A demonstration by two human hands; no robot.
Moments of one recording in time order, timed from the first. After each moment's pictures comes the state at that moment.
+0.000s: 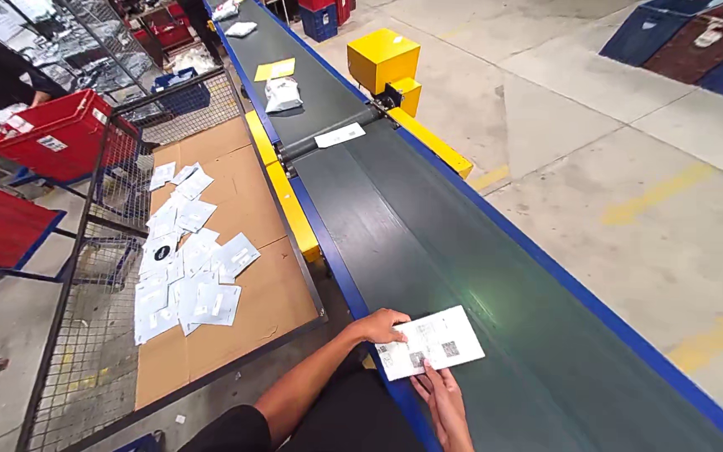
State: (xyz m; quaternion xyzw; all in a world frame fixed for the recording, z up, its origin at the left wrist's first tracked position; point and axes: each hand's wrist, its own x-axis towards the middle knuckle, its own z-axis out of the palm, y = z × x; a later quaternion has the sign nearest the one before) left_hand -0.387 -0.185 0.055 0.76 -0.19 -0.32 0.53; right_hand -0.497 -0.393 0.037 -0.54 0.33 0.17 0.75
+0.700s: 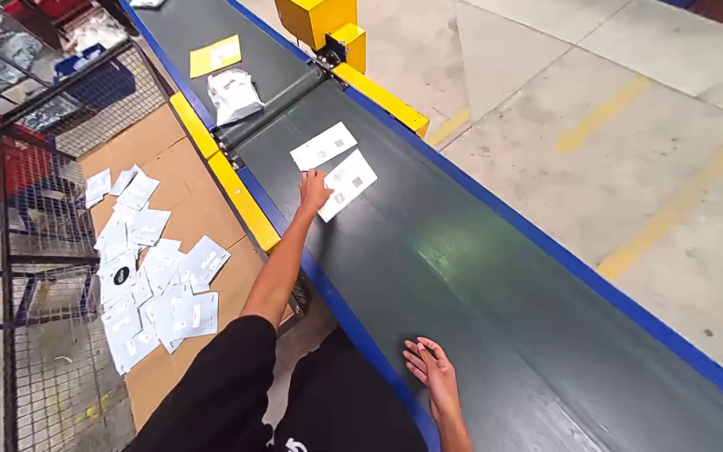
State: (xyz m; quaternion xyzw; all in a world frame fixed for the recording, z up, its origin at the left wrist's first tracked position) left_hand -0.105 -0.078 0.071 0.97 0.07 -0.07 0.23; right_hand -0.500 -0.428 0.027 -0.56 0.37 0.16 0.73
